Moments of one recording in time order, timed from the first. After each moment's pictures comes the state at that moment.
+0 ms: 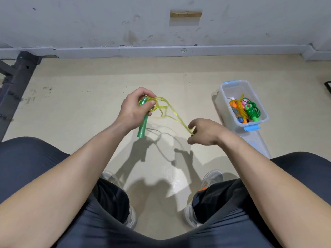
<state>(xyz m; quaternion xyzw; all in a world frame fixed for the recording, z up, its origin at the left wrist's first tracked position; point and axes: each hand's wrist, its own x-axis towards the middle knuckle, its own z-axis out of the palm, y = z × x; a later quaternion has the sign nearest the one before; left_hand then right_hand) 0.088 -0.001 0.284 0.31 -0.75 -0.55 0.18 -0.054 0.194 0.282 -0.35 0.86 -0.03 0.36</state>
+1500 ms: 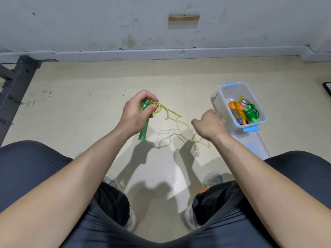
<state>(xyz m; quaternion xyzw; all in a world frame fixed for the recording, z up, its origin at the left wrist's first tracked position) 0.089 0.006 0.290 0.29 -0.78 -0.53 0.18 -0.053 0.185 0.283 -0.14 0.95 -0.14 0.25</state>
